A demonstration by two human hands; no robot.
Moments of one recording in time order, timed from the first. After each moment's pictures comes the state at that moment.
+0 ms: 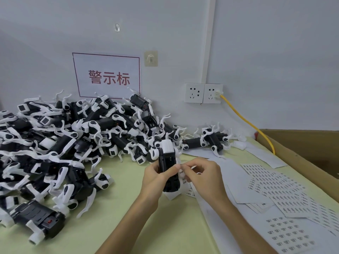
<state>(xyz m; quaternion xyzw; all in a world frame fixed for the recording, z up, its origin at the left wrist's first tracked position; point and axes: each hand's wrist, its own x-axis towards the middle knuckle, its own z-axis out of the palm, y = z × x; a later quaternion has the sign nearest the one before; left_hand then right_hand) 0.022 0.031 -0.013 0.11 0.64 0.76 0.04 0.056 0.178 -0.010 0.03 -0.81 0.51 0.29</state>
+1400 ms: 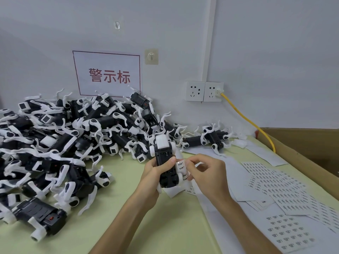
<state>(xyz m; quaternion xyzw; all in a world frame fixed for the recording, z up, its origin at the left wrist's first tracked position) 0.016 0.022 -0.010 0.11 0.55 0.81 0.15 0.063 0.177 -0.004 0.06 -0.79 0.49 0.36</state>
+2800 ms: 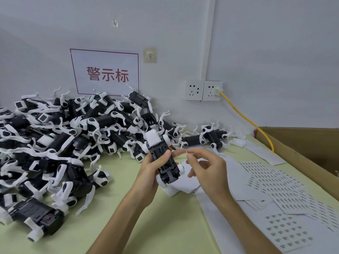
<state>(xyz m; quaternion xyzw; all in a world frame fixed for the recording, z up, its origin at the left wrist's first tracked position) 0.022 0.015 0.005 0.22 0.53 0.81 0.13 0.068 0.177 0.002 0.03 -0.76 0.55 0.35</state>
